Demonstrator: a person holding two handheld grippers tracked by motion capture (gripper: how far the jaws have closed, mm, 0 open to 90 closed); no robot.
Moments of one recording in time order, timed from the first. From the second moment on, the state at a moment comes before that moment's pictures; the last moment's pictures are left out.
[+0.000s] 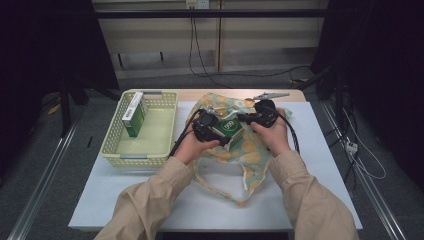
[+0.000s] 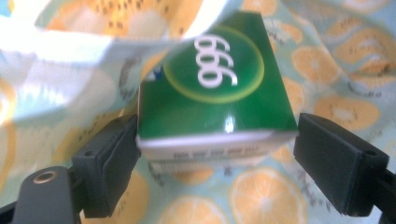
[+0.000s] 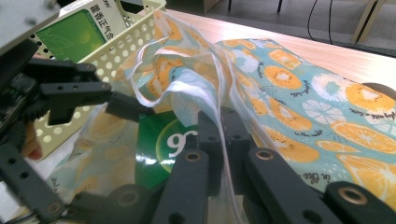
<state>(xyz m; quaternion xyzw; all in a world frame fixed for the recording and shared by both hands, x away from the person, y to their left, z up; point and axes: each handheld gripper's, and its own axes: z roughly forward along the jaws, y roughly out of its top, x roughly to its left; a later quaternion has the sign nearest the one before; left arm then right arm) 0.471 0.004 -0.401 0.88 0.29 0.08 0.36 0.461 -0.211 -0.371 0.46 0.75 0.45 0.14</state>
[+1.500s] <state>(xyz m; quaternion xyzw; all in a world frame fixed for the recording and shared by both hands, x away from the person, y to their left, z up) 0.453 0.051 -0.347 0.87 0.27 0.07 0.41 0.457 -0.209 -0.371 0.46 0.75 0.44 0.15</state>
